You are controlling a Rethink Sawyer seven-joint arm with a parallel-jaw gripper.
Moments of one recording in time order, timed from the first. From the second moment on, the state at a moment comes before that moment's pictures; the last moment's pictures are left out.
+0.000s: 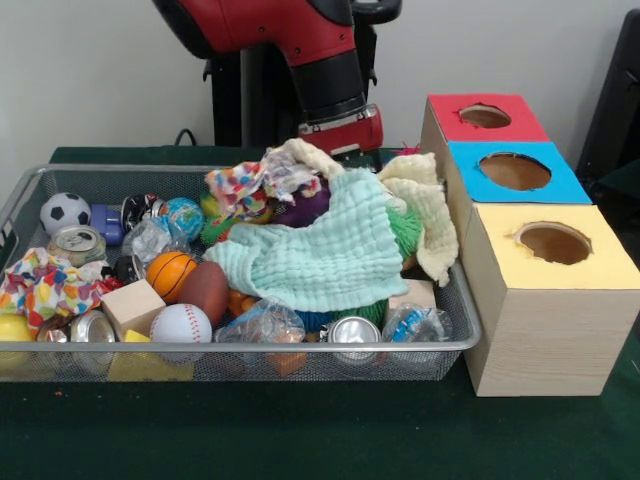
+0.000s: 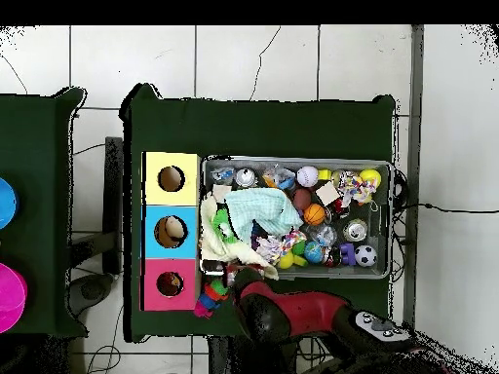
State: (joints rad) arm -0.67 -0.45 0.30 2.13 -0.58 -0.26 1.78
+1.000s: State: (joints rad) arm -0.96 -0.50 0.38 2.04 -0.82 -0.04 1.78
